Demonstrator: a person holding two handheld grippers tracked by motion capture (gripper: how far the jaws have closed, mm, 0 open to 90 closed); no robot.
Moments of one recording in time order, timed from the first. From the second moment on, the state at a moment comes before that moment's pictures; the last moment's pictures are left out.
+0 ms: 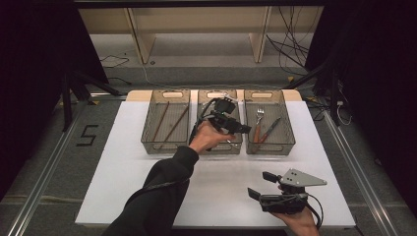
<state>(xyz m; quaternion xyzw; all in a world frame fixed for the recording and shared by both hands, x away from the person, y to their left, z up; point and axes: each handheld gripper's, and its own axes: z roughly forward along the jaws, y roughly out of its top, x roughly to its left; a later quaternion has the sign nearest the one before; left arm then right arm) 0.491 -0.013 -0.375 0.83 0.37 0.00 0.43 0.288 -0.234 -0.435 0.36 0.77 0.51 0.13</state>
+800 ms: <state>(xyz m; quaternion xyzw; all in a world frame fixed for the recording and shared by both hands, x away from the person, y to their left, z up) 0.418 0.076 -0.379 0.81 0.34 0.03 0.48 0.288 -0.233 -0.435 0.37 0.77 0.51 0.14</state>
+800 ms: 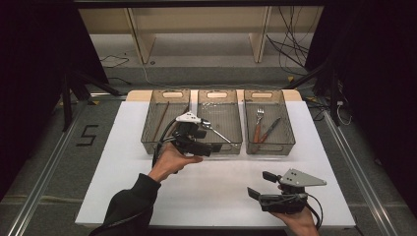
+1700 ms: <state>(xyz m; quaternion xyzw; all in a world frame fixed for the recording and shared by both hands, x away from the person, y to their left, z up) 0.376 0.129 -0.396 0.80 0.35 0.05 0.49 0.288 -0.232 -0.435 0.36 0.77 0.51 0.14</state>
